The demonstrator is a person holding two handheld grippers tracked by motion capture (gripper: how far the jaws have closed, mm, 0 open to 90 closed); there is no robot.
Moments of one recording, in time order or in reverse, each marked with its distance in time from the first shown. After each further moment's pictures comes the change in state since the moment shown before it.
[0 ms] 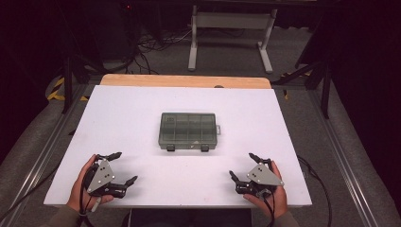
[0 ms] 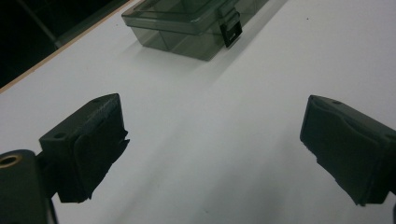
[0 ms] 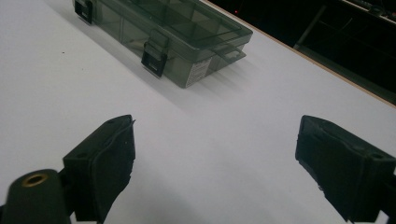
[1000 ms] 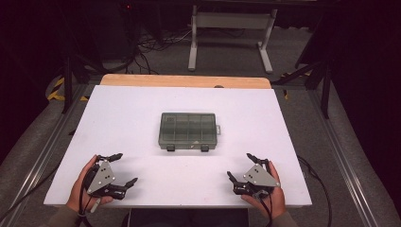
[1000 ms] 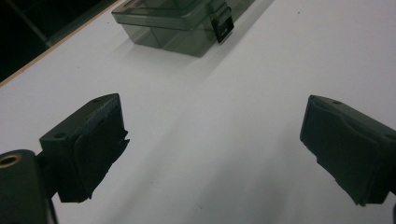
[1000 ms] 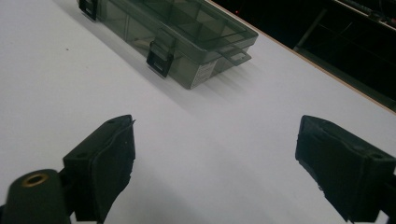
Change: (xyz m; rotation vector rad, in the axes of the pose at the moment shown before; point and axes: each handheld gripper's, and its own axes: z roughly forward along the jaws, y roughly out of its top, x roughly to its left) left arm 0.000 -0.002 0.000 0.013 -0.025 0.013; right arm 0.007 0.002 0.003 0.006 -0.006 -0.032
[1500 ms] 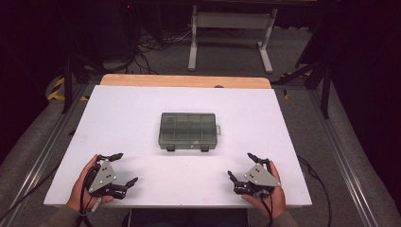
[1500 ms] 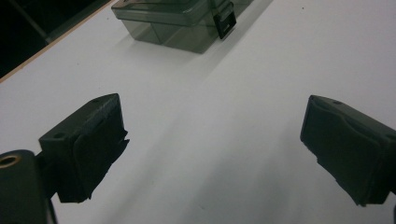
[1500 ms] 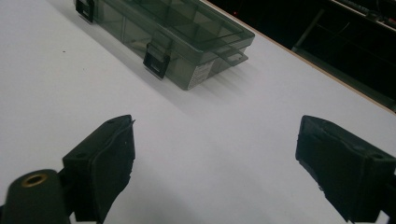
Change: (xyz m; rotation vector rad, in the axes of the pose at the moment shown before) left arm 0.001 0.000 0.003 0.013 0.005 -0.006; right arm -0.002 -0.001 0.000 -0.006 -0.004 0.006
